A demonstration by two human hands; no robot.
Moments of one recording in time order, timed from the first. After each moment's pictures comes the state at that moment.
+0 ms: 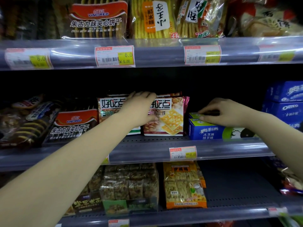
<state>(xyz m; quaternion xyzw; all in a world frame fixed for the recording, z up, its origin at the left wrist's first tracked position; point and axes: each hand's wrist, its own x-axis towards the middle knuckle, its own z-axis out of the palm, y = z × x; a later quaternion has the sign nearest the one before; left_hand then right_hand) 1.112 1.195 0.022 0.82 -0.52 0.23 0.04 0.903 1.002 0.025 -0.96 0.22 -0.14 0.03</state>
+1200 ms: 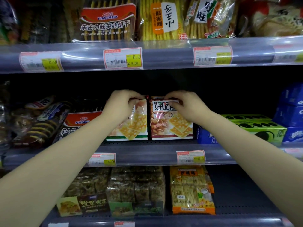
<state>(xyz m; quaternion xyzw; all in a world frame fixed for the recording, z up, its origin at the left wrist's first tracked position) 1.142 1.240 0.030 0.79 -0.47 0.23 0.33 1.005 1.060 0.022 -0.93 0.09 -0.33 0.13</state>
